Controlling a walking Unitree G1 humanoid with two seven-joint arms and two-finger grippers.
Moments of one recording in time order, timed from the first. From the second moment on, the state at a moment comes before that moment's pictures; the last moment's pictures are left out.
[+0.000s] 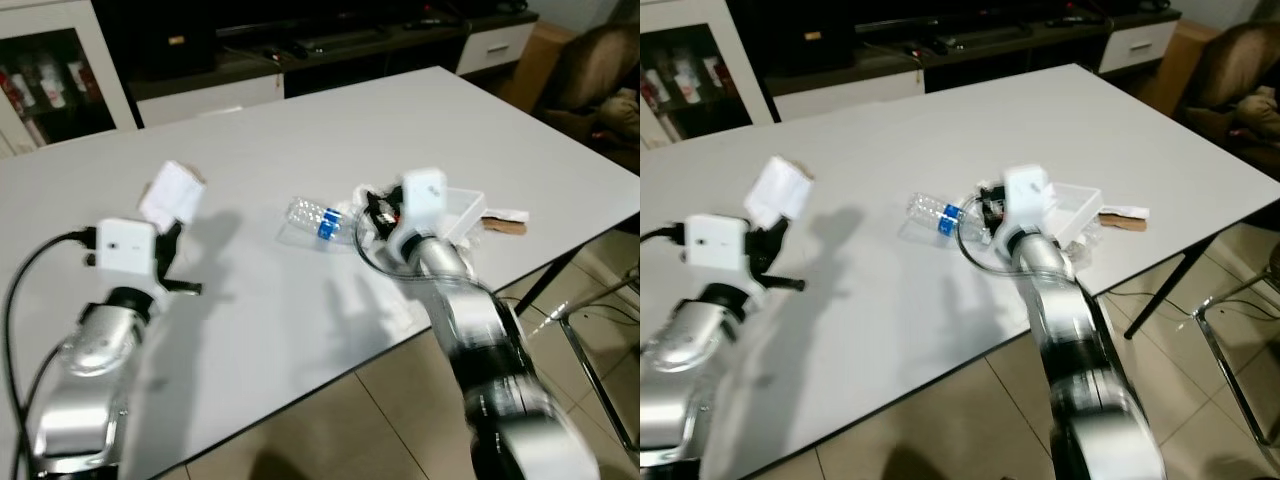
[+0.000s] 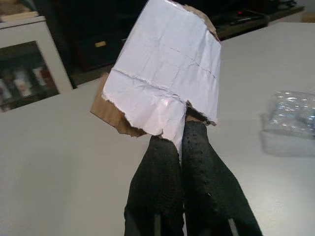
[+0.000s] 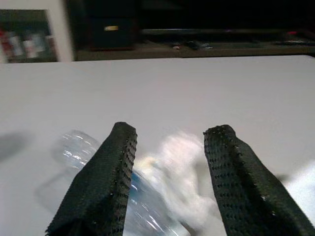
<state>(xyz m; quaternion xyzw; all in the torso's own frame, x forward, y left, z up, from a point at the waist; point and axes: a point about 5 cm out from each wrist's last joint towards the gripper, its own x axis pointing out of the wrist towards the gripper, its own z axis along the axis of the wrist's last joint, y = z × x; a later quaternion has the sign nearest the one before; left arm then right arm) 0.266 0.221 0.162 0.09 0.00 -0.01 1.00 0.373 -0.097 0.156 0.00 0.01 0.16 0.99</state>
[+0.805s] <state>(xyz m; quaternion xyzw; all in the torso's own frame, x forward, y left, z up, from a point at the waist) 0.241 0.231 0.195 0.12 0.00 -0.03 0.99 0.399 -0.090 0.160 -0.02 0.09 0.24 0.96</state>
